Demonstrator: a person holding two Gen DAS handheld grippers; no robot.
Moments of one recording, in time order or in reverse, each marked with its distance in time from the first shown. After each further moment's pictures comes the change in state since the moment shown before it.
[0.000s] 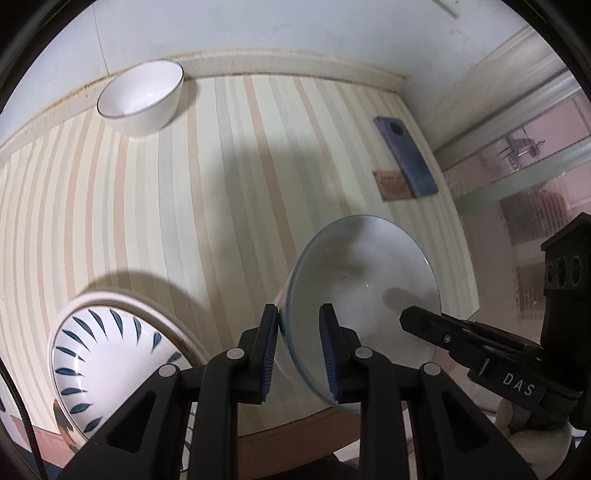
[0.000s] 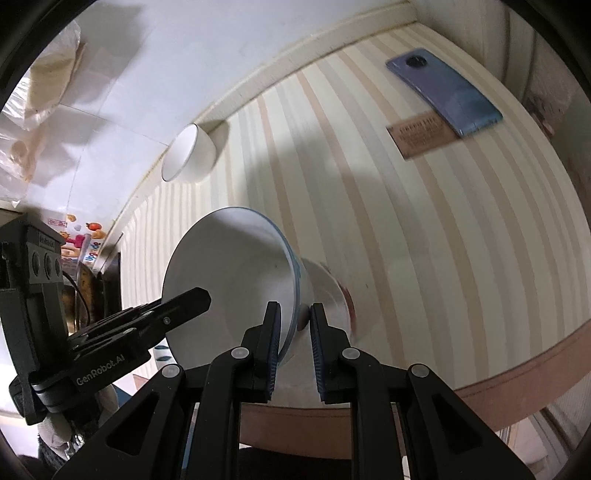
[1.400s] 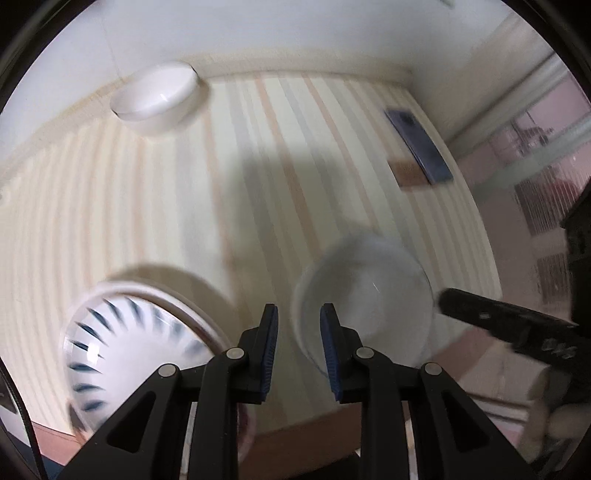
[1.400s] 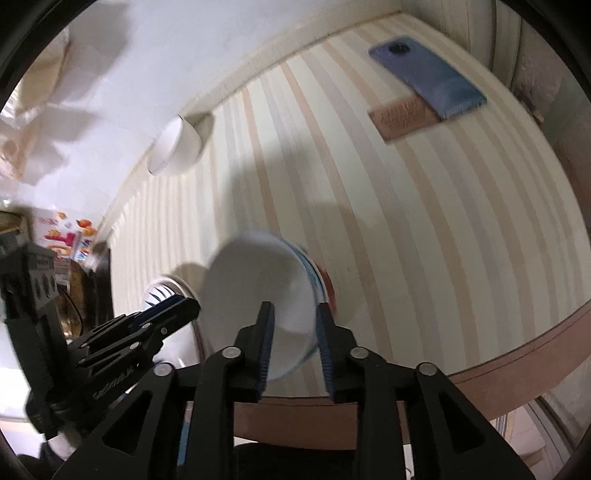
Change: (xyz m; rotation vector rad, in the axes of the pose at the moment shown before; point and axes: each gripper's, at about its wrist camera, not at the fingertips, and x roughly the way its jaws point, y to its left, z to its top) left arm -0.006 0.010 -0.010 0.034 -0.064 0.102; right arm -0.005 -0.005 0.004 0.015 0.015 -0.019
